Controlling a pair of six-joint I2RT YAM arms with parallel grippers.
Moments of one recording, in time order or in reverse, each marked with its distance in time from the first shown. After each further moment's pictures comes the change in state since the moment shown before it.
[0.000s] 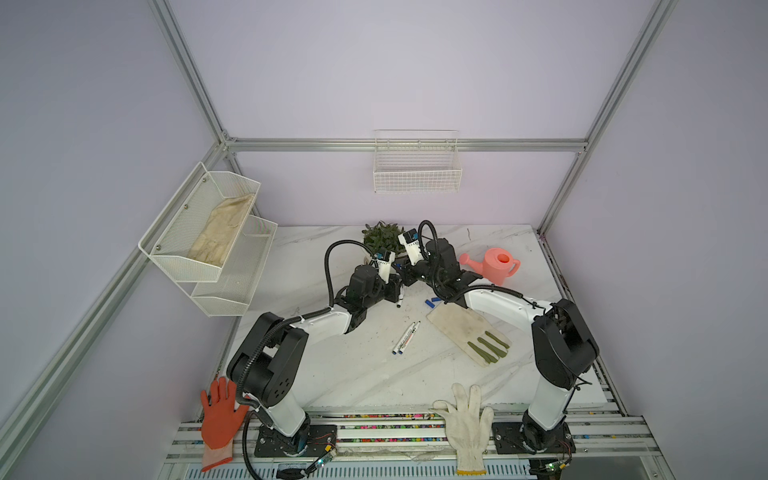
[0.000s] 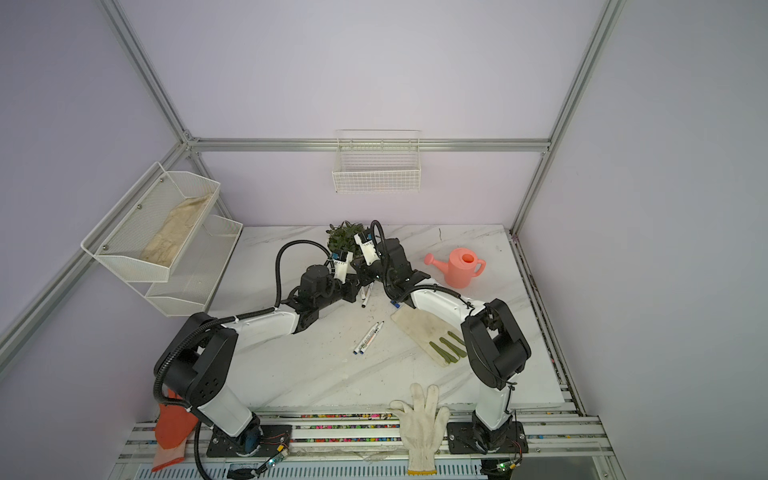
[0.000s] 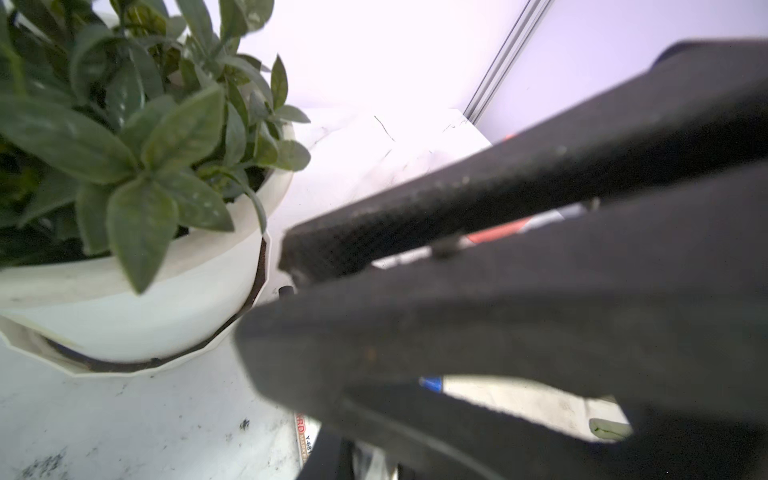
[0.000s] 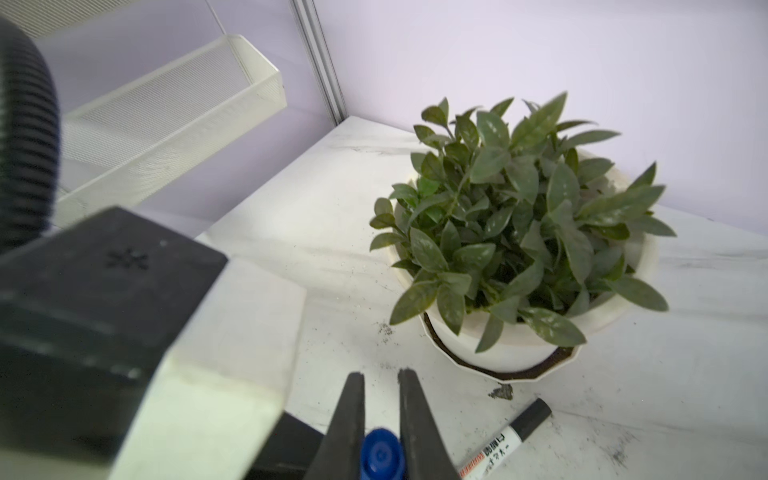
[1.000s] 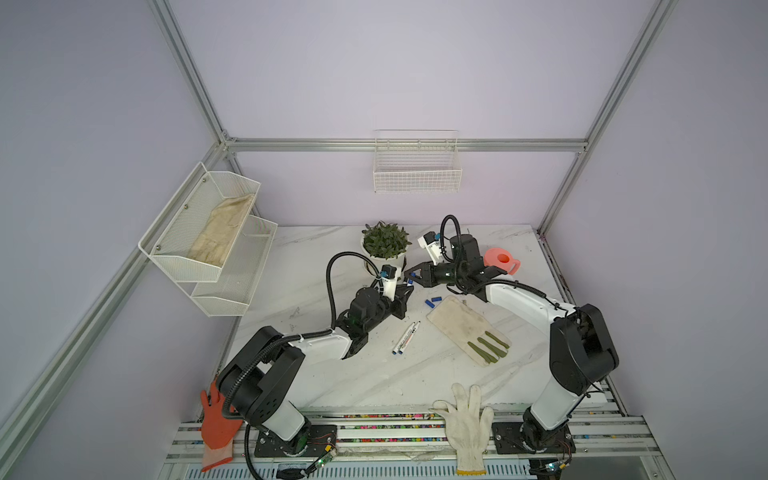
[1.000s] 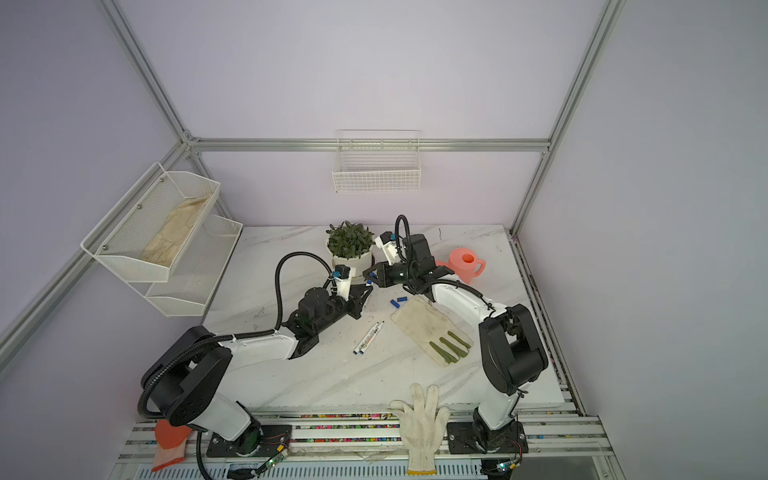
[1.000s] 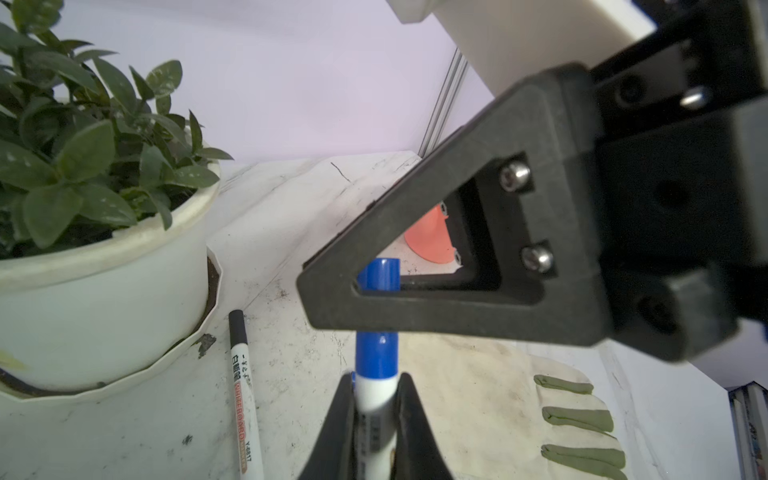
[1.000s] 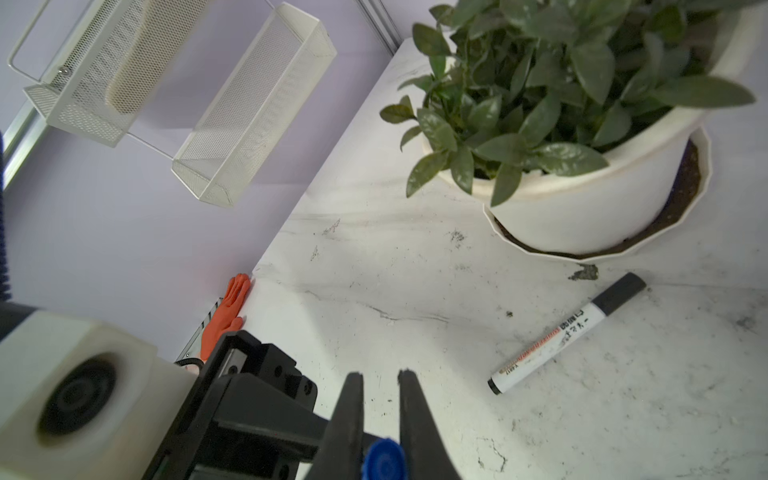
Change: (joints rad) left arm -0.155 -0.055 -0.224 0.312 -0.122 0.026; right arm -0.153 -0.061 -0.028 -0.214 -0.388 0.195
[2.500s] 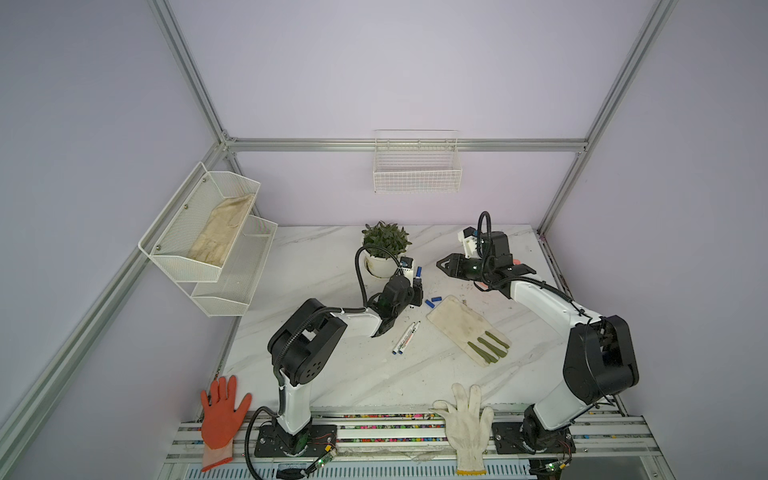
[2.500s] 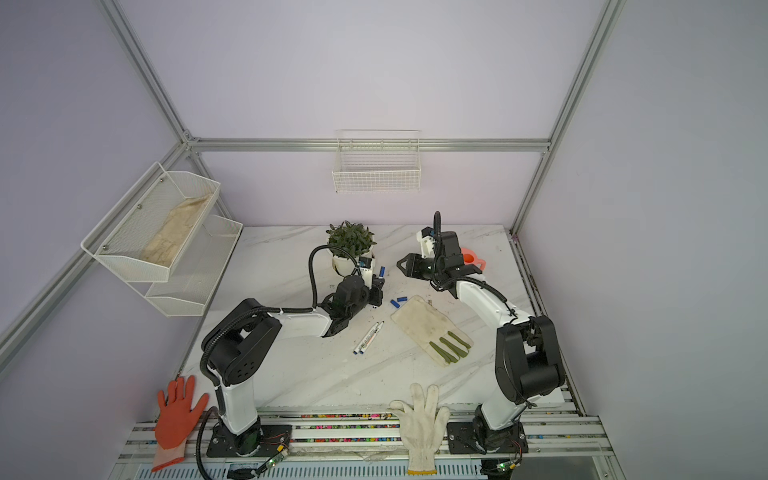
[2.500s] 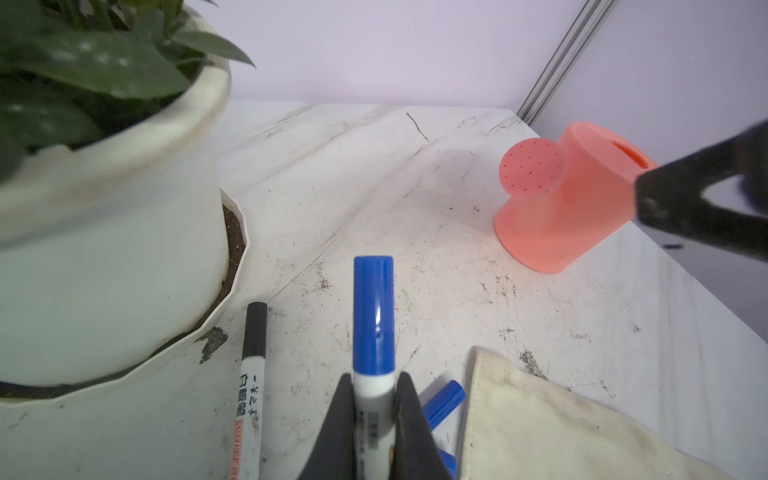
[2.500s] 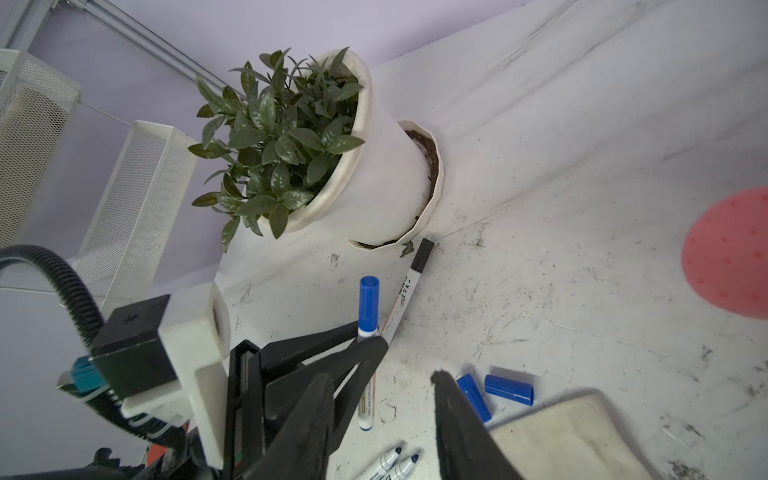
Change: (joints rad) left arm -0.050 0.349 0.368 -0.246 -0.231 -0.054; right arm -0.173 -0.112 -0.057 -0.075 0.171 0.143
